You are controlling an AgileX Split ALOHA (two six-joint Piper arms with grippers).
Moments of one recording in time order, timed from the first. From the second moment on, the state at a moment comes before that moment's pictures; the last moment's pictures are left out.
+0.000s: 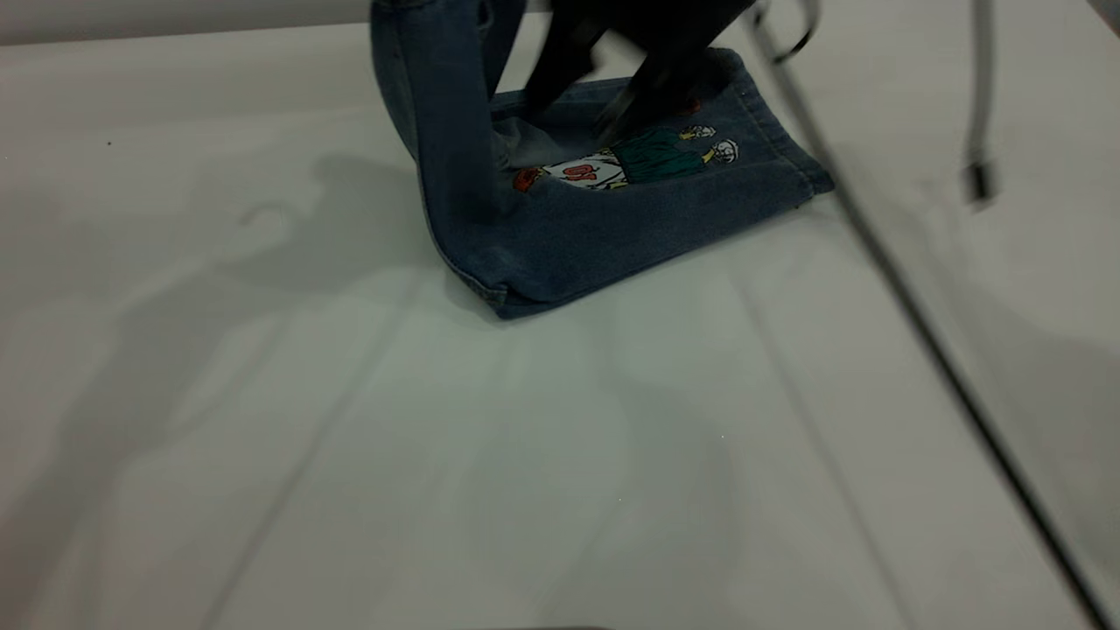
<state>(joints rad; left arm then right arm) -0.23 1.81 -1.27 -1.18 0.54 0.85 0.23 2.48 -1.89 0.96 0.78 -0.54</state>
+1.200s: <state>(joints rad) -0.50 2.38 -1.69 -1.26 0.33 0.93 -0.03 2.12 -1.89 0.94 0.89 -0.58</state>
